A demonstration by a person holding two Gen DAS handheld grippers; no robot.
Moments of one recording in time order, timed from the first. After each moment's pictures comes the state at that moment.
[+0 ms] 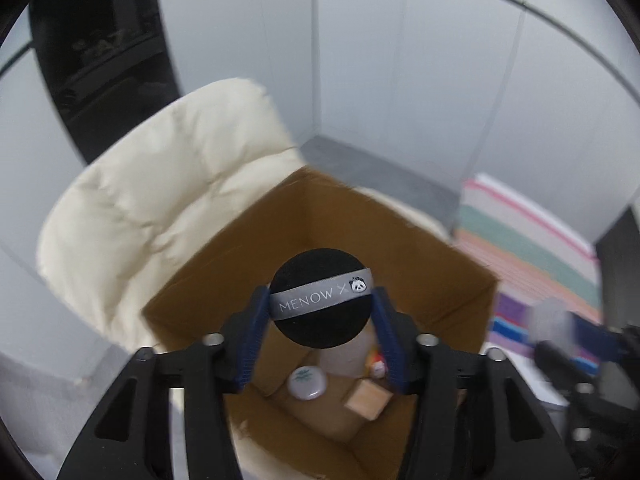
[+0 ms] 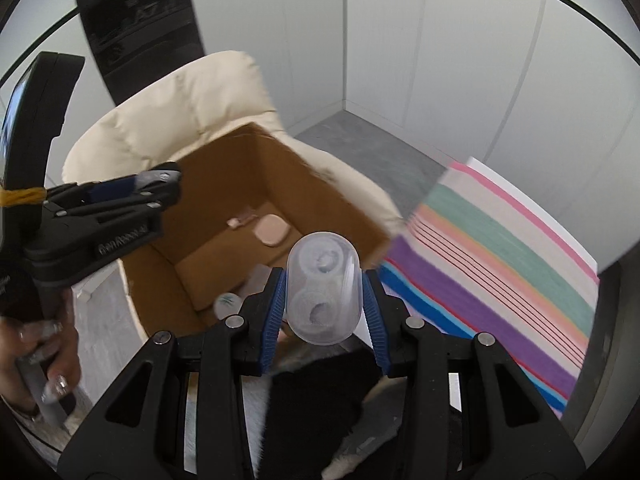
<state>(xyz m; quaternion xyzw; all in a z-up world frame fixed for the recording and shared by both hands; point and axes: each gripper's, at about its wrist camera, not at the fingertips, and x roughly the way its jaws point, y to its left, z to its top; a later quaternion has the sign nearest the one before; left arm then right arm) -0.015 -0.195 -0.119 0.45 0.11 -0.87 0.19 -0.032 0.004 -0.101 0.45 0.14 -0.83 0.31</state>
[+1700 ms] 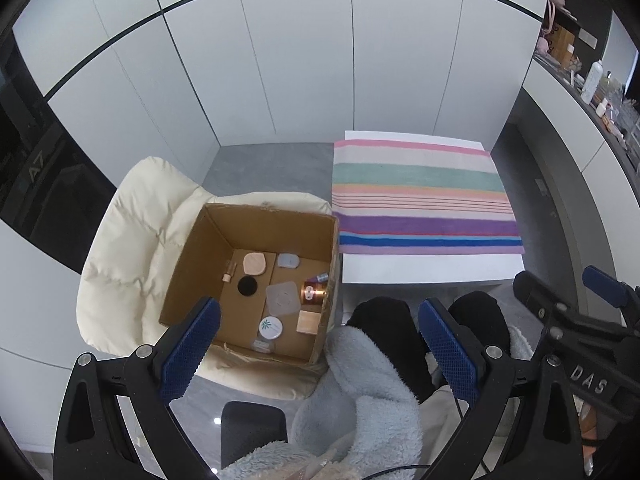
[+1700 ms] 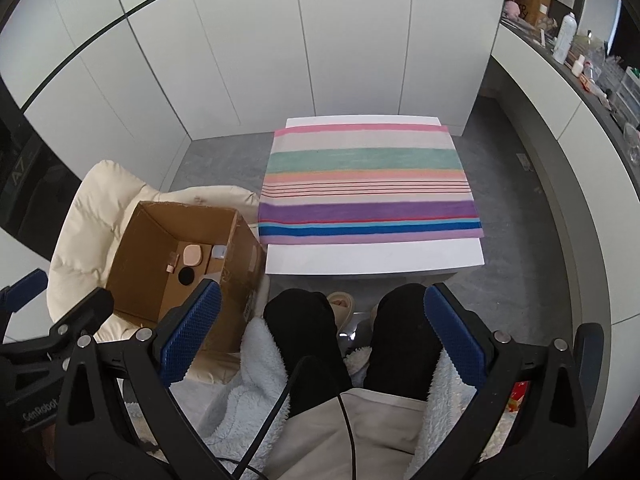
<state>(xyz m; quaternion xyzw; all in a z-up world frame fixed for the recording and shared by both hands) 0.052 -0.038 0.061 0.52 -0.04 -0.86 0.01 0.058 0.158 0.044 0.51 -0.05 -0.86 0.00</state>
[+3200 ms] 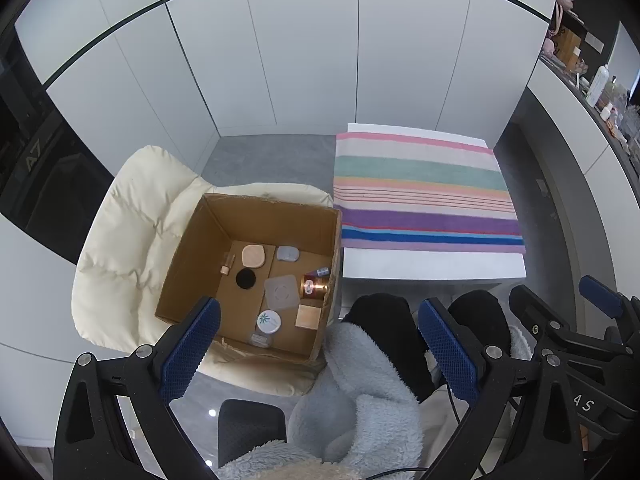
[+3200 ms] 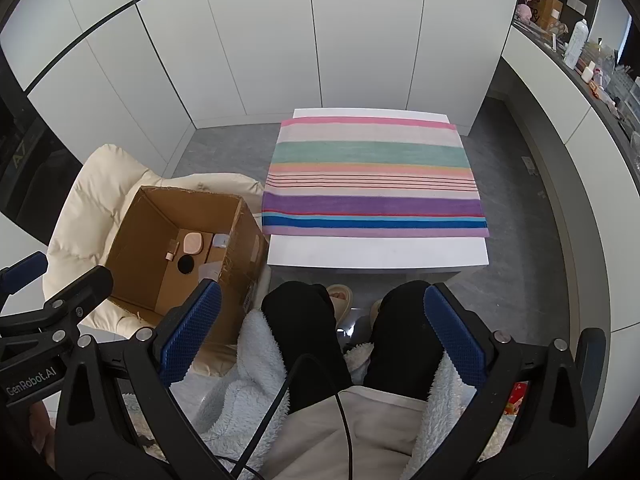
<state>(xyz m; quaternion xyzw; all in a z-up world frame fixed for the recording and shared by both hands) 0.047 -0.046 0.049 0.53 -0.03 -0.85 0.02 0.060 0.160 0.031 0.52 -0.04 -0.85 0.01</state>
